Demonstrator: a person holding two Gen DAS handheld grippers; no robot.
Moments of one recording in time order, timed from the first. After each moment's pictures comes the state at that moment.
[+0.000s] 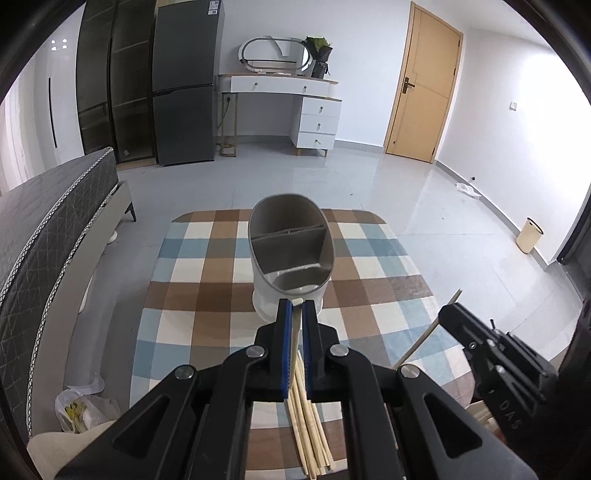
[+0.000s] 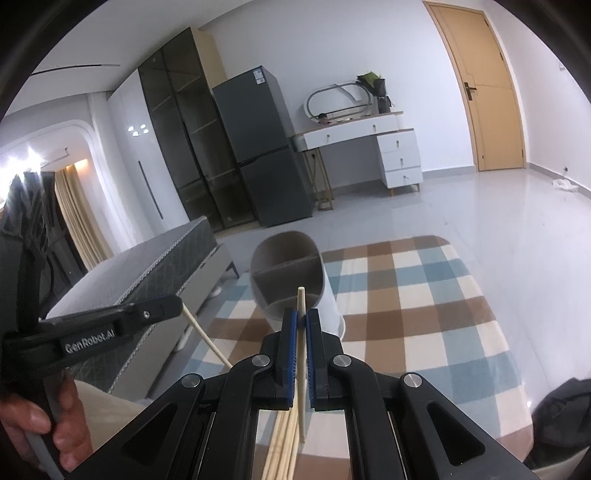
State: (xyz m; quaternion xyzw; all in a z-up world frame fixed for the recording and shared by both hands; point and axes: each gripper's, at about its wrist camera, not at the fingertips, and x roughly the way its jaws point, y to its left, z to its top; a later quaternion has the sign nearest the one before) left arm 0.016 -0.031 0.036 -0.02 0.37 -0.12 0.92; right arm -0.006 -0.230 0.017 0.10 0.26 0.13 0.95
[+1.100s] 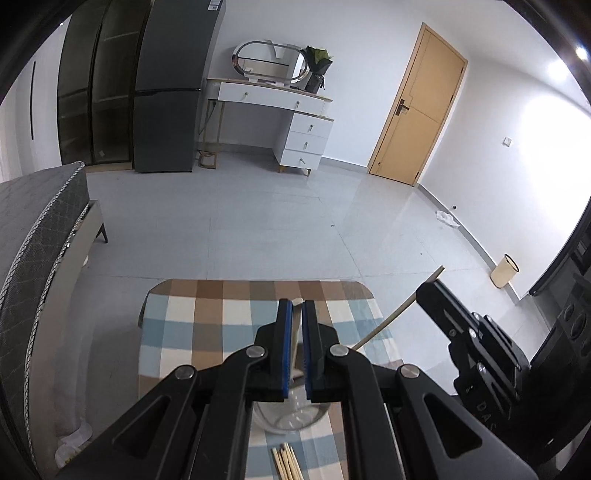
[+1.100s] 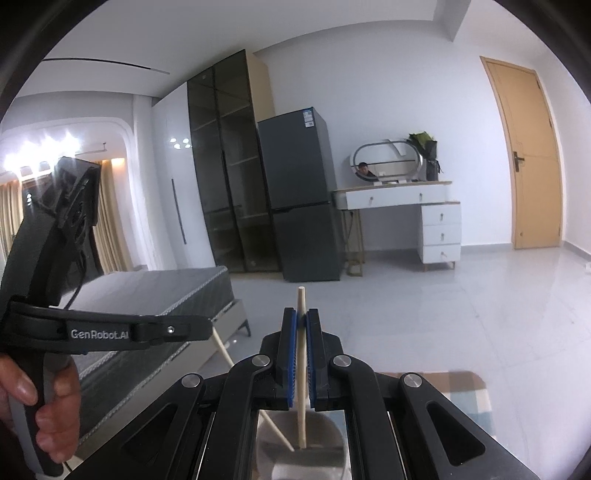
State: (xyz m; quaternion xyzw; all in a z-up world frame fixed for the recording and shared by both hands) left arm 0.172 -0.004 0.105 -0.08 0.37 -0.17 0.91; right arm 0.148 -0.181 0.125 0.04 0.16 0.20 0.97
